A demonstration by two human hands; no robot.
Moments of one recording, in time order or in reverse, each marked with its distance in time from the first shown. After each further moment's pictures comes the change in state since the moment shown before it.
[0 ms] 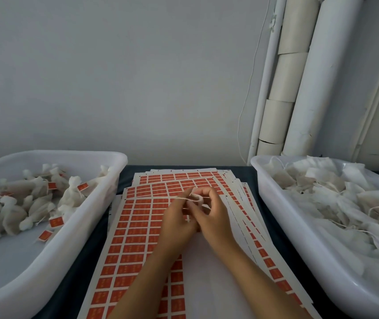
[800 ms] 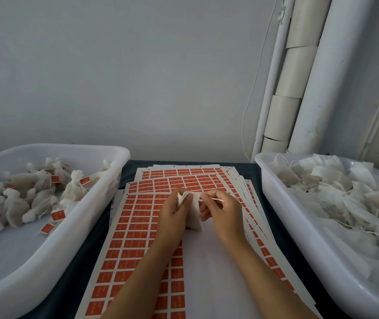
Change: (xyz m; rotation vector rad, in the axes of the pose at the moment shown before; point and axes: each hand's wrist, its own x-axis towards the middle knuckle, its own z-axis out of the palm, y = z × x) left_hand 0.003 -0.004 -0.004 -0.209 0.109 -0.238; right_hand 0.005 0.005 -0.019 -0.149 0.039 -0.086
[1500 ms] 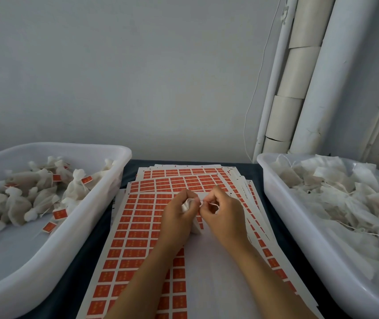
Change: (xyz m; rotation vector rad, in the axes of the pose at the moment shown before) left_hand 0.003 -0.003 0.003 0.145 -0.049 0.133; right_hand -0.002 -0.001 0.000 -0.416 -0.002 -0.184
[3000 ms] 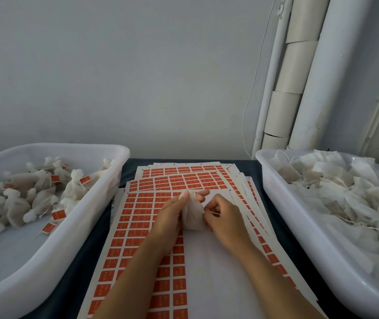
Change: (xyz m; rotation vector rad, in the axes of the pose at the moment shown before) left_hand -0.007 0.026 -0.020 -0.466 -0.293 -0.375; right_hand -0.008 0.019 0.005 0.069 -0.155 0.212
